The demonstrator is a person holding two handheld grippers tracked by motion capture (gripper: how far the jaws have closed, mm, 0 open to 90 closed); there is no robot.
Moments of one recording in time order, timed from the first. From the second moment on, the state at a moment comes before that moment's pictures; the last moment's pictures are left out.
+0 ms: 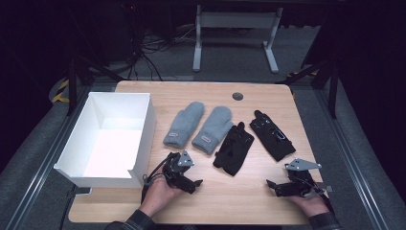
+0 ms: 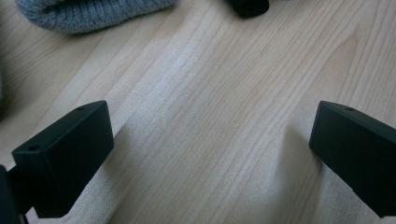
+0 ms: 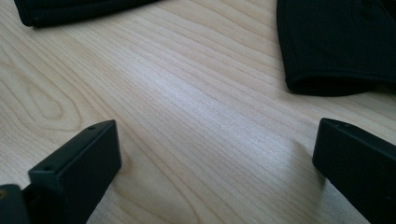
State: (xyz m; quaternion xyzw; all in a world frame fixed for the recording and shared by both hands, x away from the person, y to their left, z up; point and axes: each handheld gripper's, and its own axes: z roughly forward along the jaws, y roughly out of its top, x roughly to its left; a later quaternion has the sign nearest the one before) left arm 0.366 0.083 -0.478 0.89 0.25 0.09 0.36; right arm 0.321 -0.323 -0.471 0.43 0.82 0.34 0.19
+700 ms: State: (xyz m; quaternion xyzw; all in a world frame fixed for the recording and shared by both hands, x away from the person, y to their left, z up) left arm 0.370 0.075 -0.456 0.89 0.26 0.08 0.36; right arm 0.322 -0.323 -0.471 0.42 0.82 0.33 0.19
